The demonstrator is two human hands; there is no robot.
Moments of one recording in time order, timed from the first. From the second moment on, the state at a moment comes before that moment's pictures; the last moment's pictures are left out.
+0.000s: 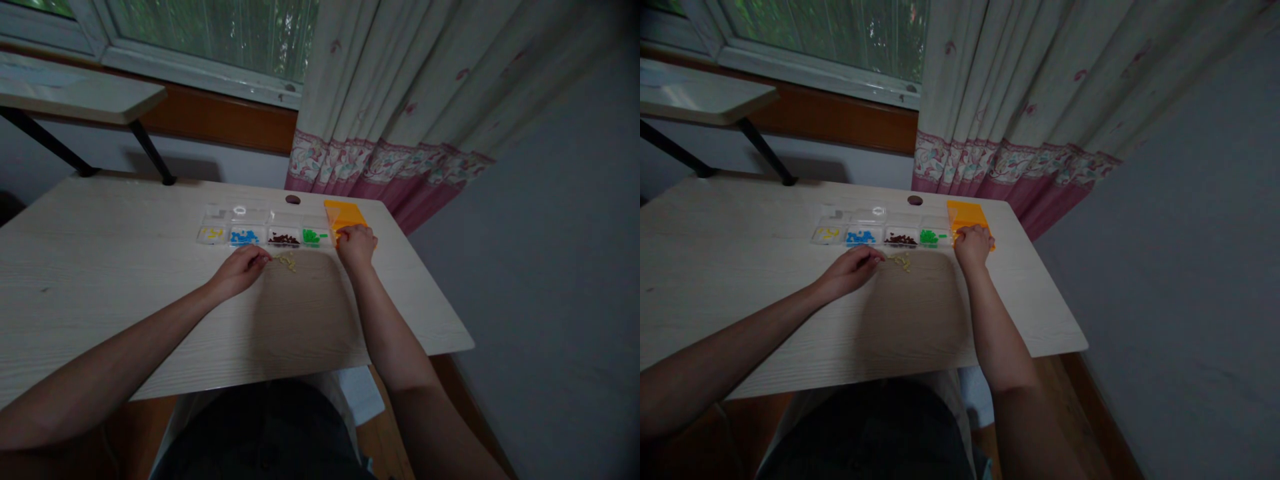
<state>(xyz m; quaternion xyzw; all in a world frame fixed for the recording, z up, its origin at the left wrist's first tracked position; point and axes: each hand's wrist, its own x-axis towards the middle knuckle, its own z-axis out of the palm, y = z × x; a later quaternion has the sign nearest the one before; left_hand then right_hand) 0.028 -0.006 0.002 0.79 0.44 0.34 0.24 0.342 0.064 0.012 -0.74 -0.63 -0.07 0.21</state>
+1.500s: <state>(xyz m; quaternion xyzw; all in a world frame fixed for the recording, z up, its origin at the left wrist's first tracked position) 0.031 -0.006 -0.003 0.82 0.45 0.30 0.17 0.259 0.023 0.015 -0.34 -0.88 0.04 0.33</state>
